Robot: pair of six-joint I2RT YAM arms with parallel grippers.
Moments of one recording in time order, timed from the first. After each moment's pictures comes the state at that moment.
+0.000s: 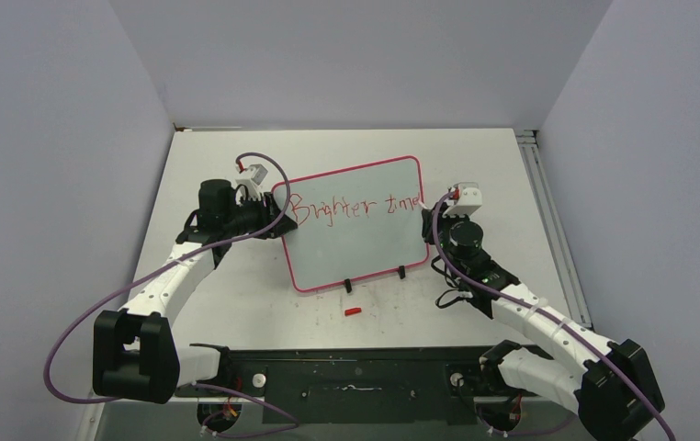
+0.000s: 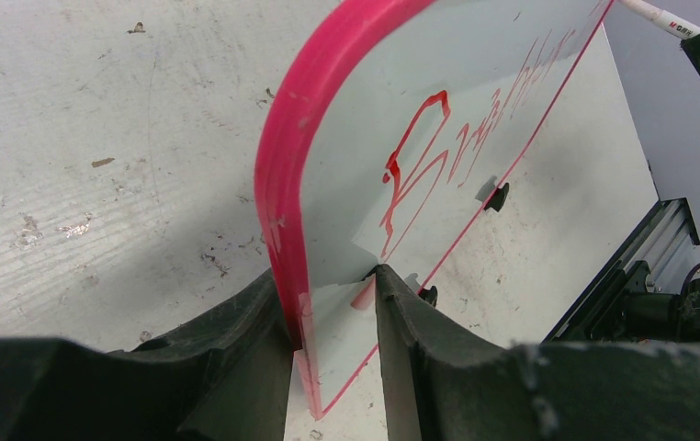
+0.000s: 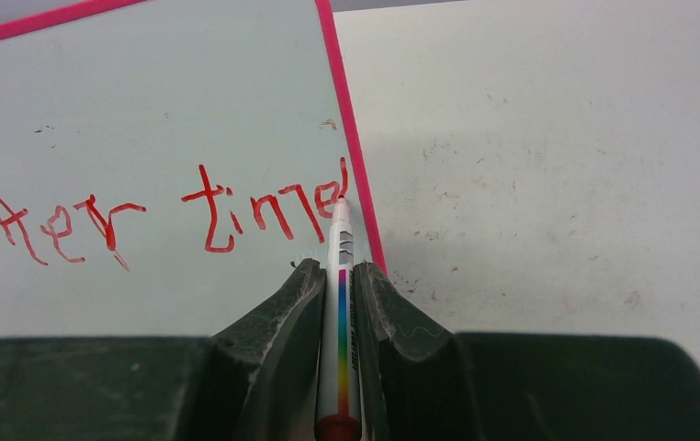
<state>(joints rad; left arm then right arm) -0.14 1.26 0.80 -0.12 0.61 -0.30 0.56 1.00 0.53 0.27 0.37 0.27</state>
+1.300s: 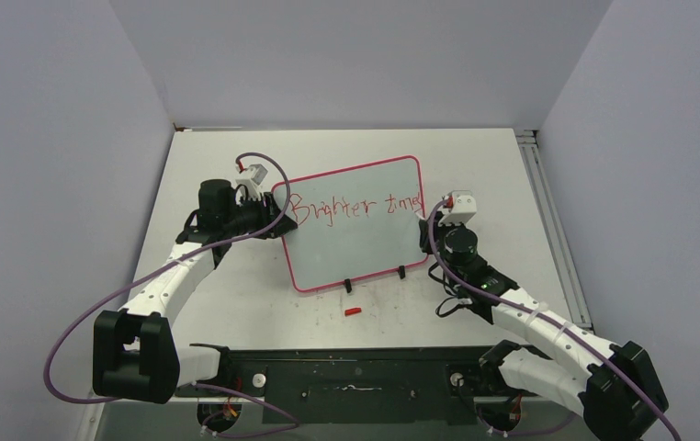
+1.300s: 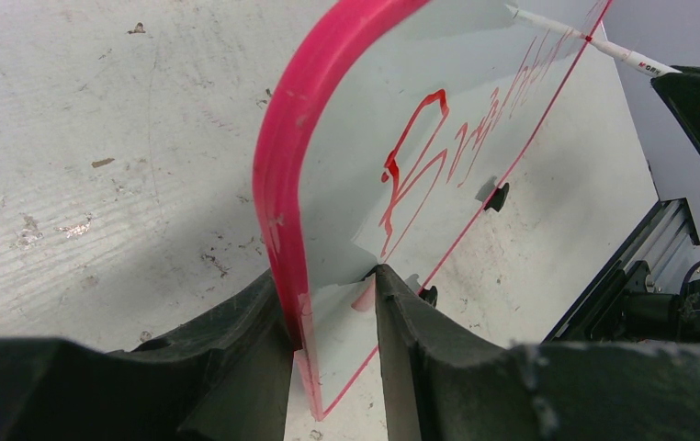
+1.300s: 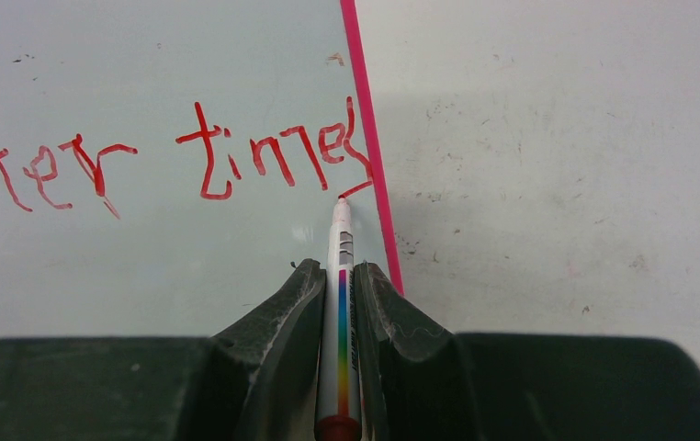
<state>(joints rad) -0.14 1.26 0.80 -0.12 0.61 -0.30 0.61 0.98 0.50 0.21 0.40 0.28</state>
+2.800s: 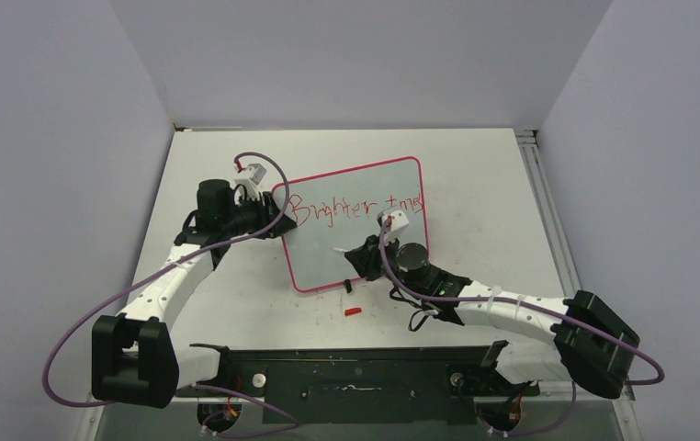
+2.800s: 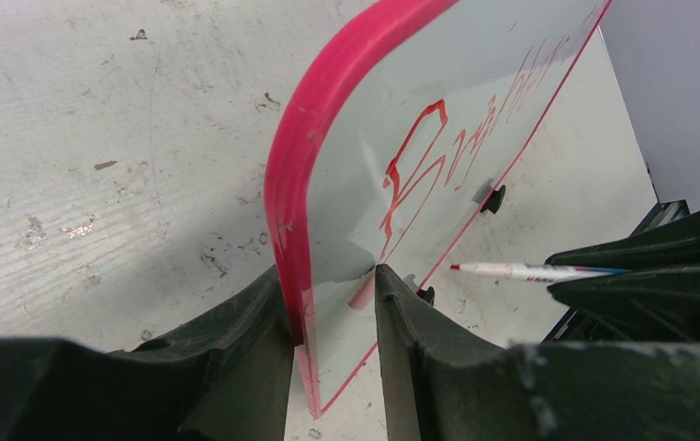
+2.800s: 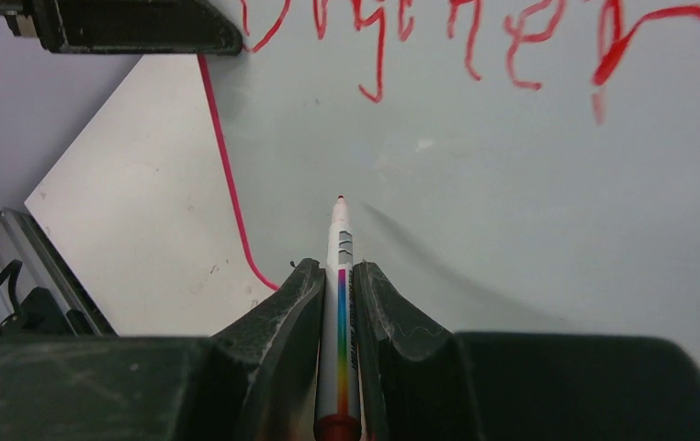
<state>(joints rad) -0.14 1.24 0.80 -0.12 0.60 -0.30 0.92 1.22 0.56 0.43 0.13 0.44</state>
